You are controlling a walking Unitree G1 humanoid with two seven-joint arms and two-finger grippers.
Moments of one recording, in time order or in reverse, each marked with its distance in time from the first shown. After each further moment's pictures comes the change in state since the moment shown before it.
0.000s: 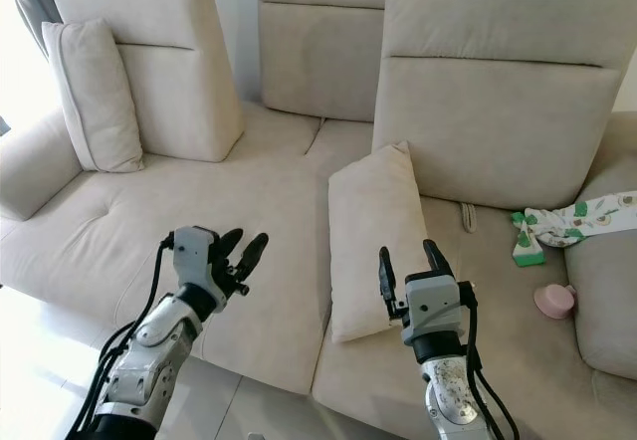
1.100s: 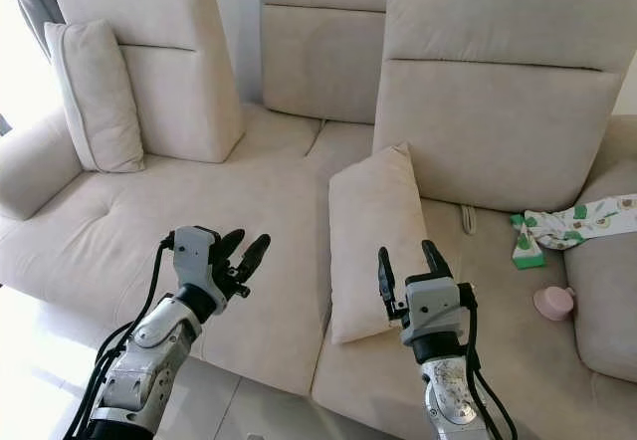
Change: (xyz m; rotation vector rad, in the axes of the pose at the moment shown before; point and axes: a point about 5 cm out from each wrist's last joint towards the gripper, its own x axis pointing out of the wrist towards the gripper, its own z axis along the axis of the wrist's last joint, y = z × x) left arm -0.002 -0.004 0.006 0.005 0.006 -0.017; right arm 0.001 0.001 -0.004 0.010 -0.011 0.005
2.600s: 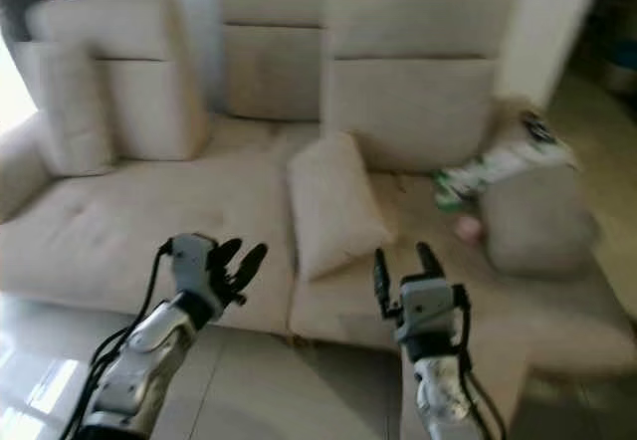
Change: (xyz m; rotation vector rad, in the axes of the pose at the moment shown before) left arm 0.003 -0.009 -0.002 -0.014 0.020 -0.036; right arm 0.002 0.000 -0.005 0.011 0.015 -0.023
